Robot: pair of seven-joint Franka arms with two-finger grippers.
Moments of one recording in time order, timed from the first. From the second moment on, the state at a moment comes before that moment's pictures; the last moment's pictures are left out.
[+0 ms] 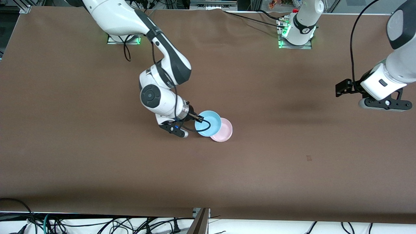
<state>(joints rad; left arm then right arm) 0.19 0.07 -0.23 -1.70 0.04 1.68 0.05 0.54 0.72 0.10 -1.42 0.34 2.25 0.89</state>
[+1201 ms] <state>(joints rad) 0.20 0.05 -0.24 -1.59 0.04 1.61 0.02 0.58 0.84 0.10 -1.34 0.39 2.34 0.94</state>
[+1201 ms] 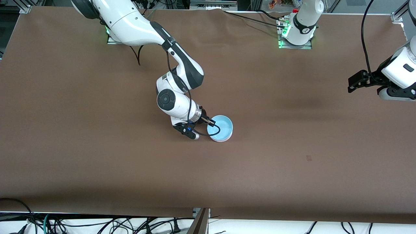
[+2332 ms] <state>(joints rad) 0.20 0.05 -0.24 -1.58 0.04 1.58 0.02 0.57 0.84 0.09 -1.22 0.39 2.19 0.95</state>
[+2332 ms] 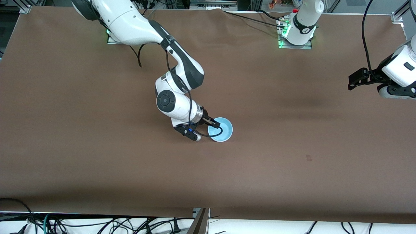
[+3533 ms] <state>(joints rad) 0.21 0.05 -0.23 -1.58 0.04 1.57 0.02 0.36 0.25 -0.28 -1.40 0.23 1.48 0.33</state>
